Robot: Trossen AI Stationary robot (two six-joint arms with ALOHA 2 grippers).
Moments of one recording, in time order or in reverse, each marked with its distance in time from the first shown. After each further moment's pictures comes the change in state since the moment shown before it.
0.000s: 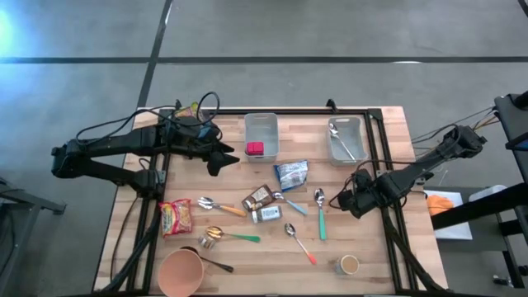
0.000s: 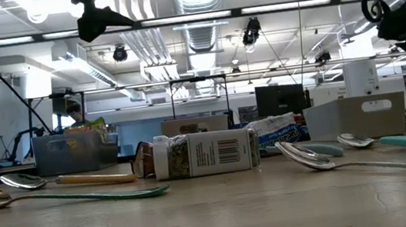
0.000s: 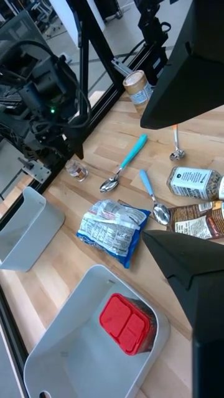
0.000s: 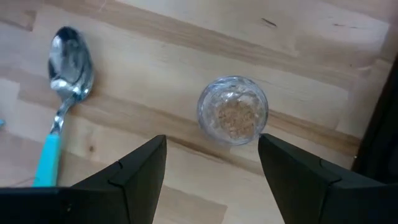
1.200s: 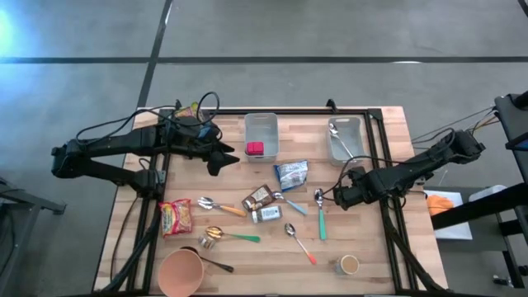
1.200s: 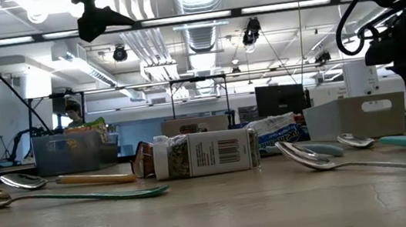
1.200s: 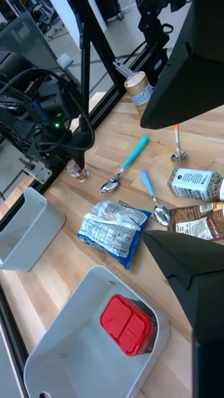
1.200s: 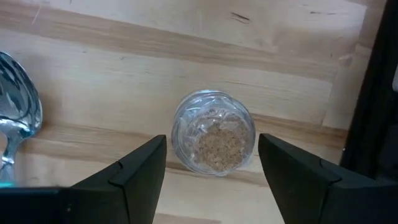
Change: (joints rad) left arm 0.000 0.000 0.000 0.004 0.000 -0.003; right arm -0.154 0.109 -0.002 0.018 -0.084 -0.039
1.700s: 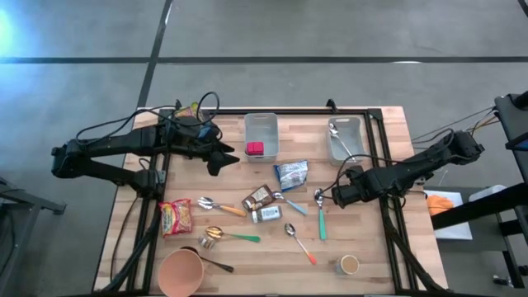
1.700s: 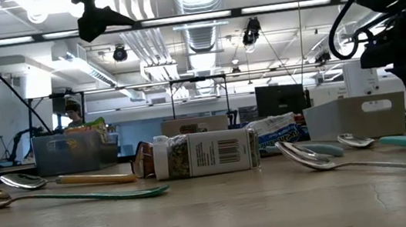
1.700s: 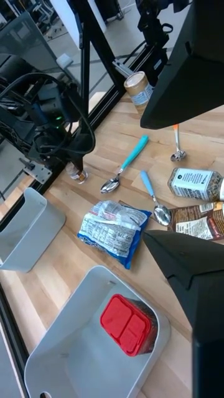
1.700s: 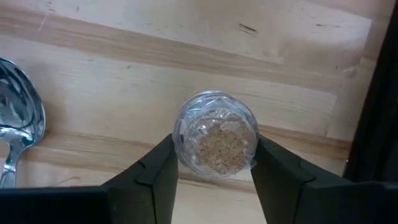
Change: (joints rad) left arm 0.000 0.000 0.000 0.000 0.000 0.003; right arm -0.036 0.022 0.002 0.019 0.006 -0.053
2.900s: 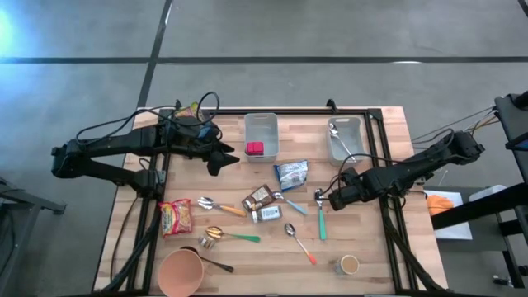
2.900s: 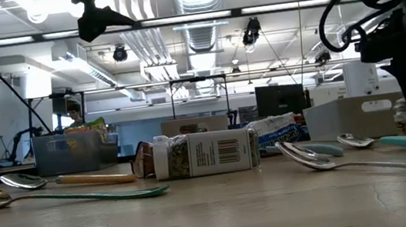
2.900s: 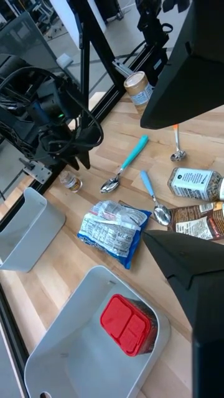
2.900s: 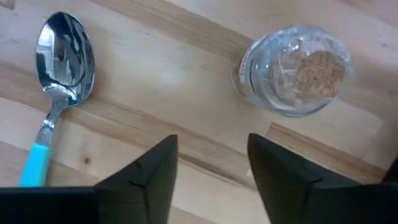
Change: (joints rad) left arm 0.000 0.000 0.000 0.000 0.000 0.000; right arm 0.000 -0.006 -0.002 0.102 -0.020 -0.199
